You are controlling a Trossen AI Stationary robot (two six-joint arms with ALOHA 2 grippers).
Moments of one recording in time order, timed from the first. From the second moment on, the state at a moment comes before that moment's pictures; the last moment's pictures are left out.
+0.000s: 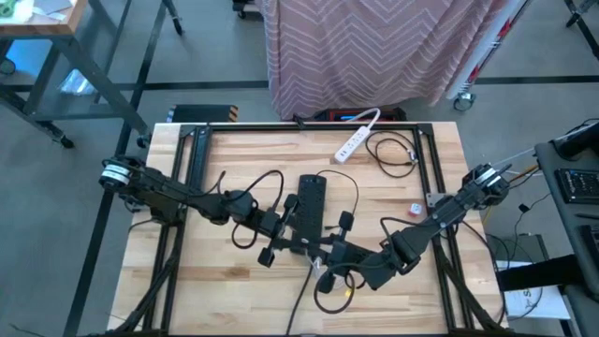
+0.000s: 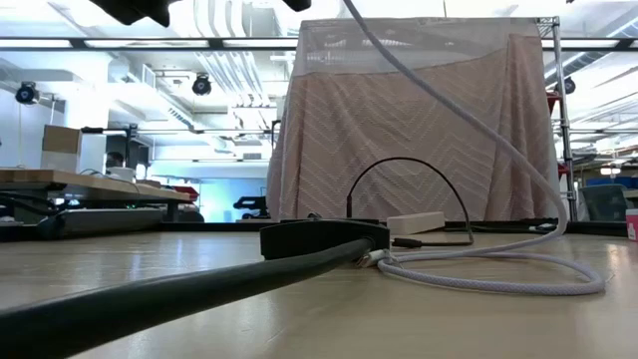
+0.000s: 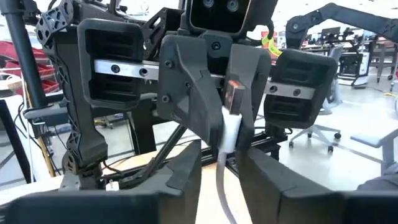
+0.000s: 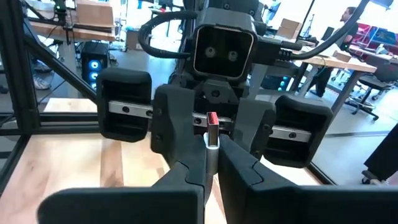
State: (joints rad) left arm -0.23 1.50 0.84 0.79 0.20 0.06; right arm 0.59 1.66 1.31 0.14 0.94 -0.01
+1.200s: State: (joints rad) left arm -0.22 1.50 0.84 0.74 0.23 0.05; right arm 0.59 1.66 1.33 0.11 0.93 0.03
